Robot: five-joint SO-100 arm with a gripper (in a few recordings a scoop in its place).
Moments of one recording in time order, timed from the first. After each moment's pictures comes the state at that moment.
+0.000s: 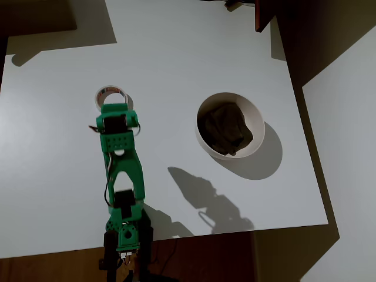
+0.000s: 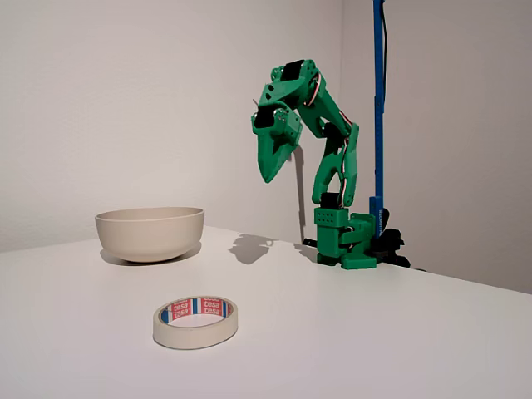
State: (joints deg) arm -4.7 109.2 76.5 92.4 4.7
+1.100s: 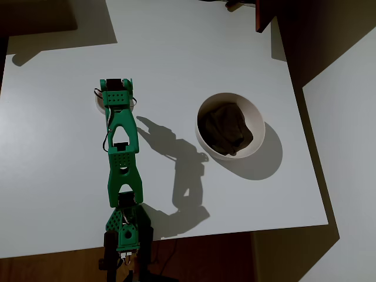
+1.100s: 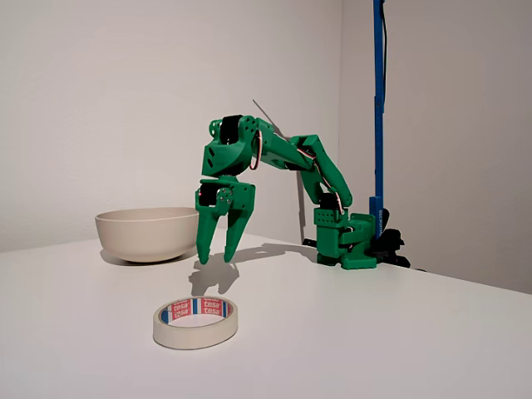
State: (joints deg) arm -3.2 54.2 35.9 93.3 4.1
